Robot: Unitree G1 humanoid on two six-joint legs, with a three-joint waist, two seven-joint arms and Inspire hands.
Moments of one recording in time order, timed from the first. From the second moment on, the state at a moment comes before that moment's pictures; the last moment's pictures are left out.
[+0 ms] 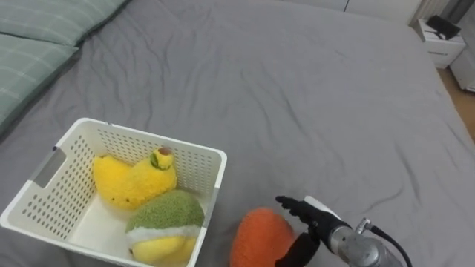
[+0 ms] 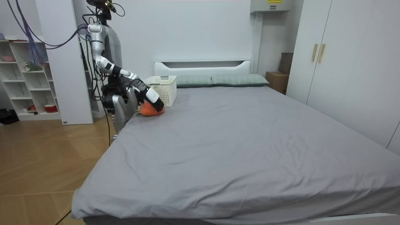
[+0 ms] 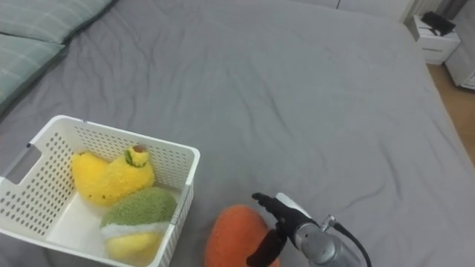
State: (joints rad) left arm 0.16 0.17 0.10 0.98 0.07 0.12 0.28; right arm 0.03 -0.26 0.27 0.42 -0.47 0.22 0.39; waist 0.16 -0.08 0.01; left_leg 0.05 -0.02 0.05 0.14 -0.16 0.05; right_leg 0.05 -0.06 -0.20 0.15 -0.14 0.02
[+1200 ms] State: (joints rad) left arm 0.16 0.17 0.10 0.98 0.07 0.15 0.25; right arm 0.00 -0.23 0.35 0.54 -0.55 0.25 0.42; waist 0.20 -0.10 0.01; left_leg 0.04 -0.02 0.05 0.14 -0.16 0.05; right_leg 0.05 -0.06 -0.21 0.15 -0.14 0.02
